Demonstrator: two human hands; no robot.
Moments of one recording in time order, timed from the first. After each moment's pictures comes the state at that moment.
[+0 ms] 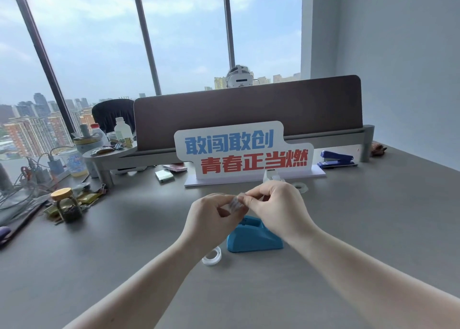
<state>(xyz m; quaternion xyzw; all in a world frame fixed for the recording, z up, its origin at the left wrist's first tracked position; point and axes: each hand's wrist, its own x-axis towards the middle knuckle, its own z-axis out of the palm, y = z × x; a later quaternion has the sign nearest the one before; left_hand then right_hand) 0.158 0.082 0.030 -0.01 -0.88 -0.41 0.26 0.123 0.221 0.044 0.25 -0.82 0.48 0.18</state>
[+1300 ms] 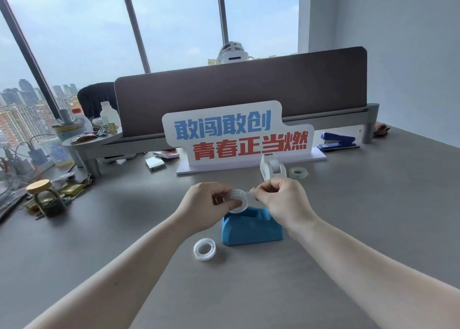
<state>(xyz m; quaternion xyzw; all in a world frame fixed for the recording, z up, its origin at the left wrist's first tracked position) 0.105 0.053 0.012 -0.04 -0.94 -0.30 0.17 0.073 0.219 0.003 0.11 -0.79 0.60 0.07</state>
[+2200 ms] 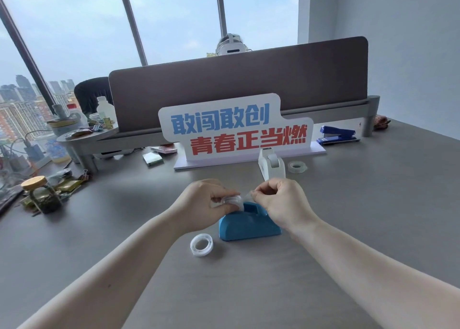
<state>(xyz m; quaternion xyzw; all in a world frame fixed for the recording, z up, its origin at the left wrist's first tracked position) 0.105 0.048 0.008 -0.14 -0.95 -0.21 0.17 0.073 0.224 -0.009 0.14 -0.80 0.58 0.06</state>
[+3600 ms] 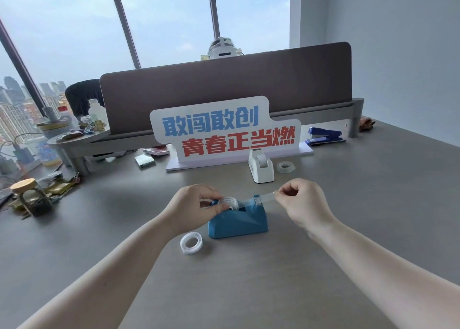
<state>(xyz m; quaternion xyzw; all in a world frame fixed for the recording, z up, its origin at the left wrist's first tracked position) 0.103 0.051 -0.003 -0.09 -0.94 -0.29 0.16 0.063 0.275 -0.023 0.07 -0.83 0.54 0.13</state>
